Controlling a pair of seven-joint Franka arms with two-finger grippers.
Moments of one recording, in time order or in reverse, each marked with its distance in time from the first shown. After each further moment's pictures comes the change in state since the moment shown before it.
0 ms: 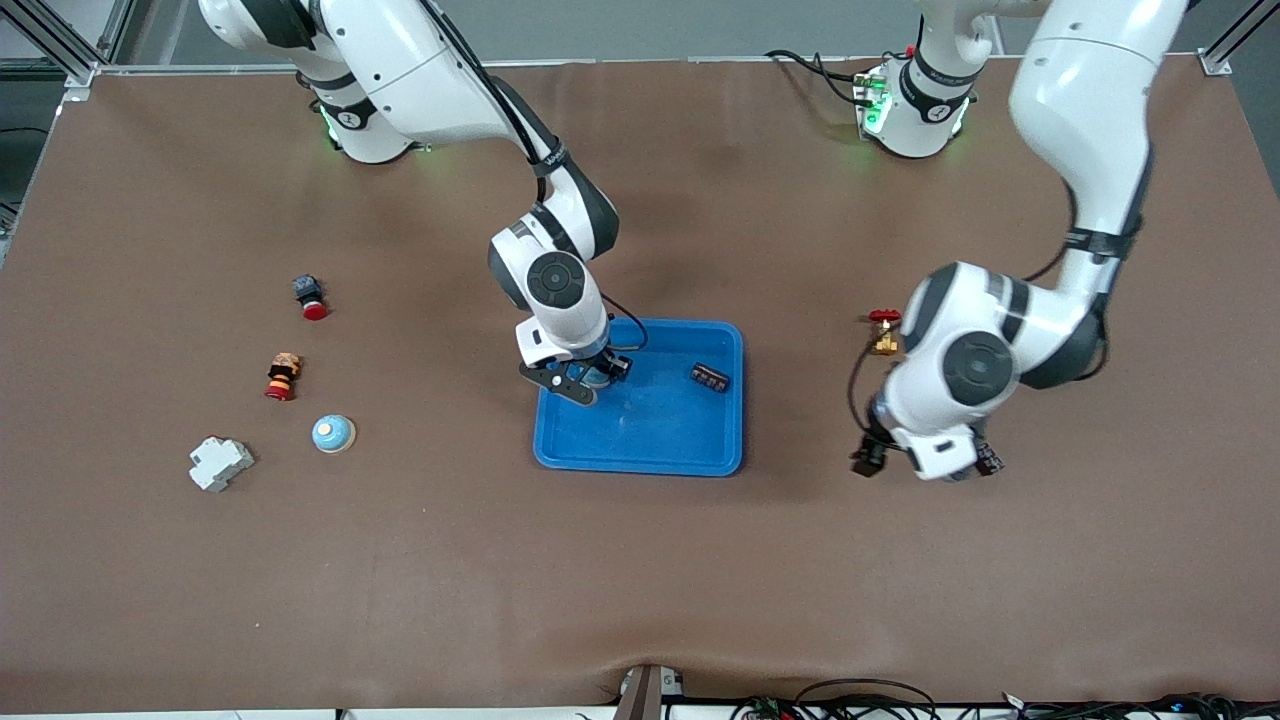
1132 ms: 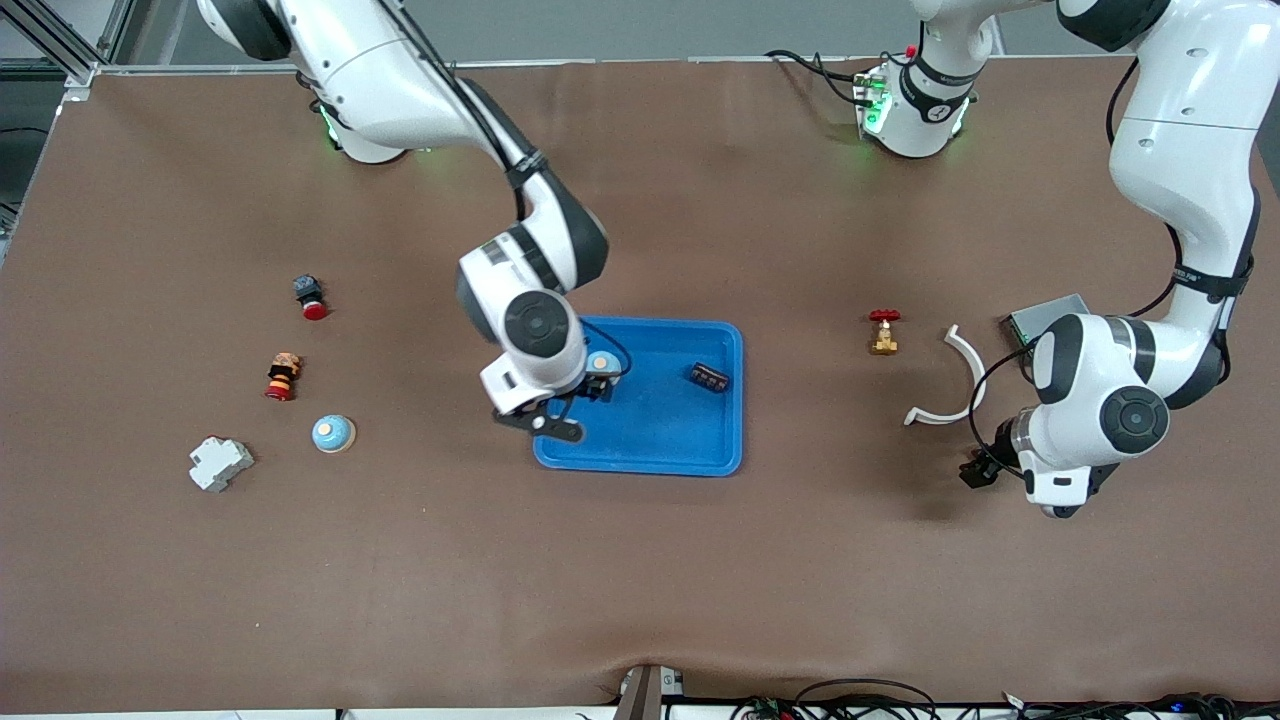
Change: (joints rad) left arm 0.263 0.128 -0.006 -0.028 0.103 0.124 0.563; right arm -0.129 0.013 -0.034 0.308 -0.054 -0.437 -0.342
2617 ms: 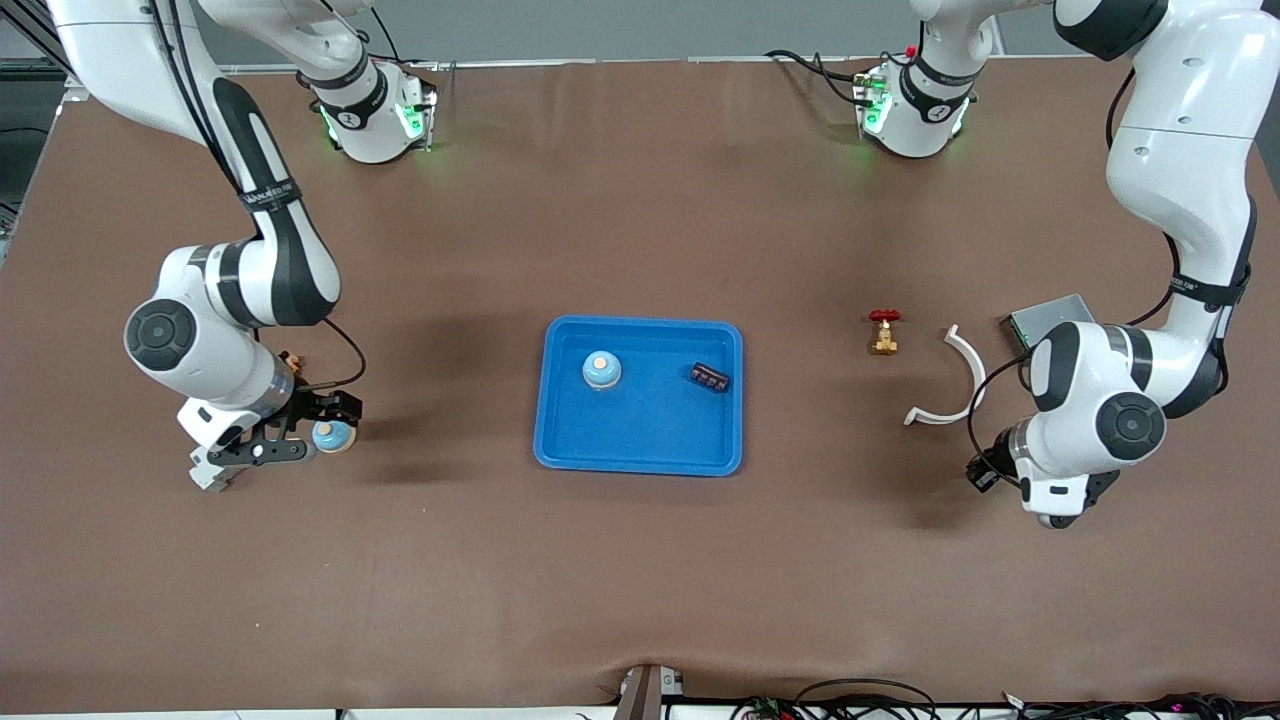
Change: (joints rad) left arm -0.007 0.019 -0.016 0.066 -0.021 -0.009 0.006; right arm -0.458 -0.327 -0.024 -0.525 -0.050 0.343 -0.770
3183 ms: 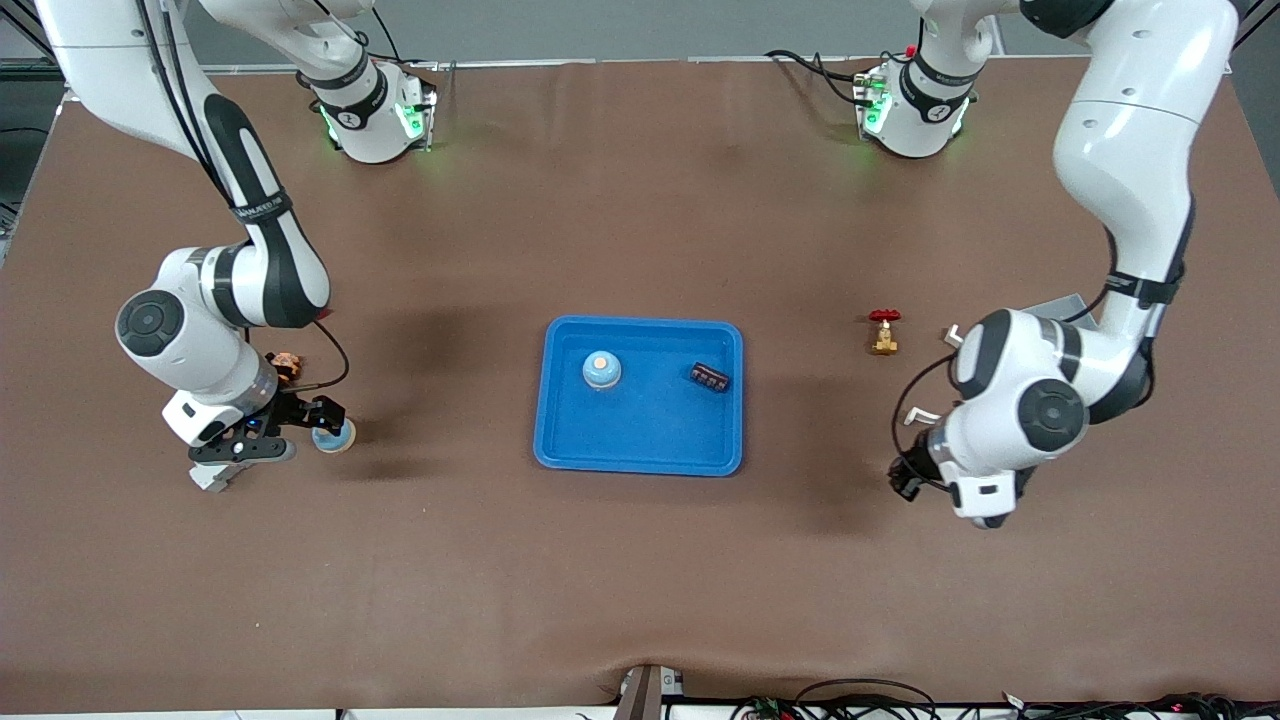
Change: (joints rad) left arm -0.167 -0.017 -0.070 0.054 -0.044 -0.025 -0.389; right arm -0.049 0.030 0.000 -0.102 0.000 0.216 -0.030
